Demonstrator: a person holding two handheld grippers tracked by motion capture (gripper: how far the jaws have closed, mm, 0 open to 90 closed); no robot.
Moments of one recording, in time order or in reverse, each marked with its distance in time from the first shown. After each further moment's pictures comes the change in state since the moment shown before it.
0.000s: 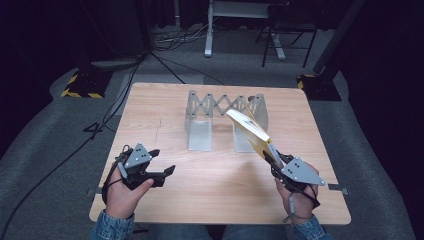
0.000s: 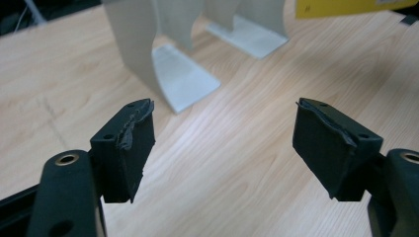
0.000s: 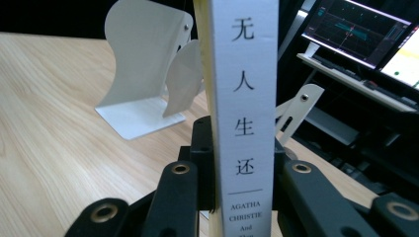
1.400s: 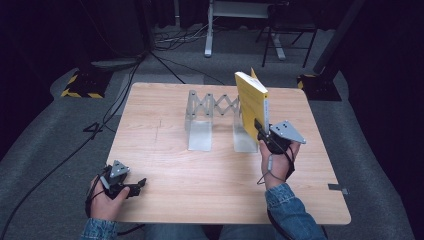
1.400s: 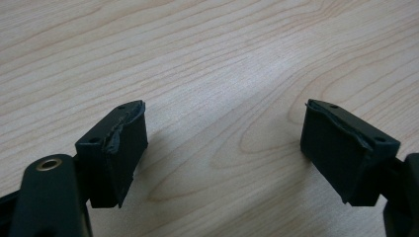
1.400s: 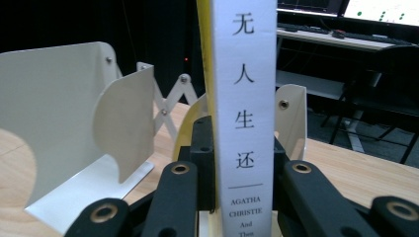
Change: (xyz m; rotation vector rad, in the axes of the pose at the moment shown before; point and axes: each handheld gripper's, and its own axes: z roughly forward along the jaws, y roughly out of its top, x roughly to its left) left arm 0.063 -0.104 0.018 0.183 0.205 -0.123; right arm -0.028 0.020 0.091 0.026 -0.165 0.312
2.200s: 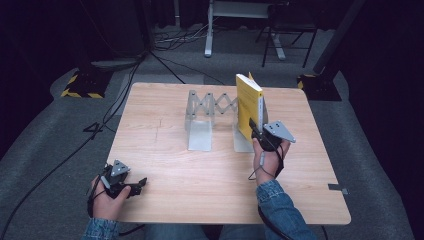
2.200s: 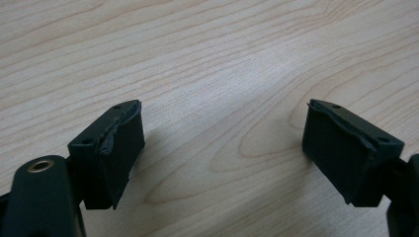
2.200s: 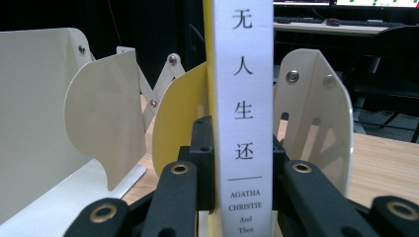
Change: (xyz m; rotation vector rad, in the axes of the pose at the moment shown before) left arm -0.001 0.001 0.002 0.007 0.006 -0.026; right arm 0.003 -0.030 0.033 -0.013 -0.022 0.077
